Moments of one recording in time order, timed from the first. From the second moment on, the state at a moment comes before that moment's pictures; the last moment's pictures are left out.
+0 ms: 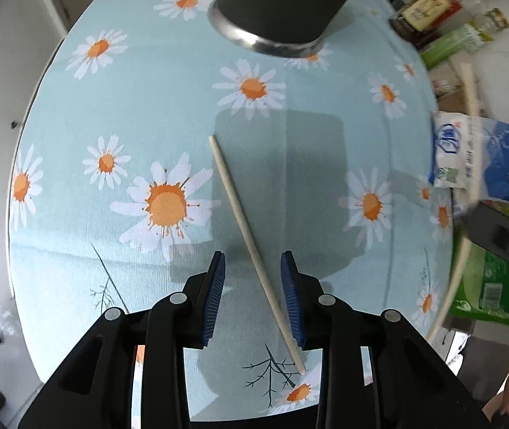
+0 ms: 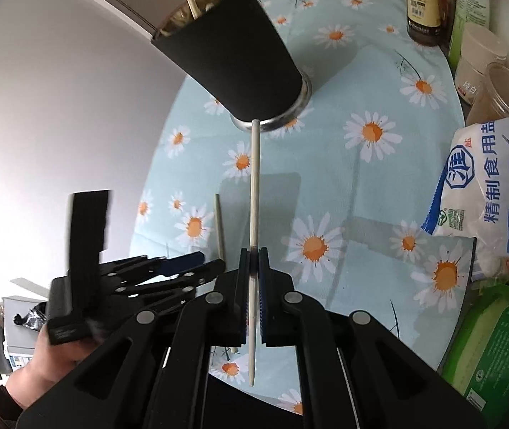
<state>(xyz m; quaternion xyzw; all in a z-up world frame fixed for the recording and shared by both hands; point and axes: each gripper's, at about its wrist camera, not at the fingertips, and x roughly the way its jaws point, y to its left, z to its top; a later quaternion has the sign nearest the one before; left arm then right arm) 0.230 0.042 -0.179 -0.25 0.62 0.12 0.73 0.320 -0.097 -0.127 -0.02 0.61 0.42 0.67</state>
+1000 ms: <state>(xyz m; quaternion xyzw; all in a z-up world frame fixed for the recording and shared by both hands) 0.249 0.029 -0.183 -0.23 0.63 0.19 0.72 0.322 -0.110 -0.130 -0.01 0.59 0.46 0.67</state>
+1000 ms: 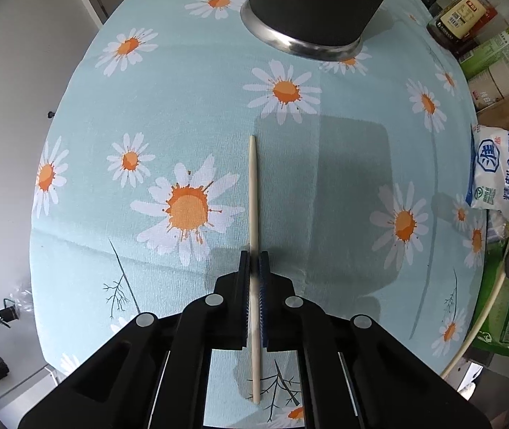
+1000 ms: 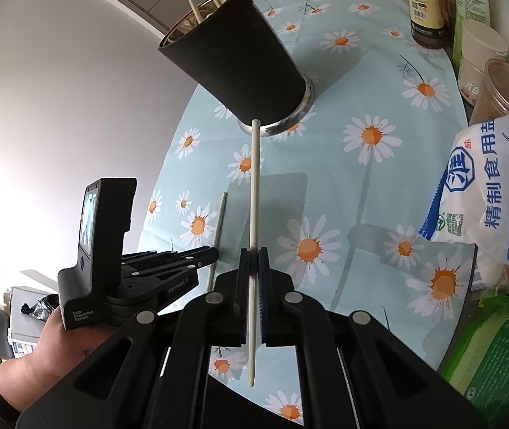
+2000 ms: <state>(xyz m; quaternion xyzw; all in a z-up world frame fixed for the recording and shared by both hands) 0.202 0.081 -0.072 -0.19 0.50 0.06 0.84 0.279 -0.060 -0.113 -0.01 0.57 0.39 0.73</state>
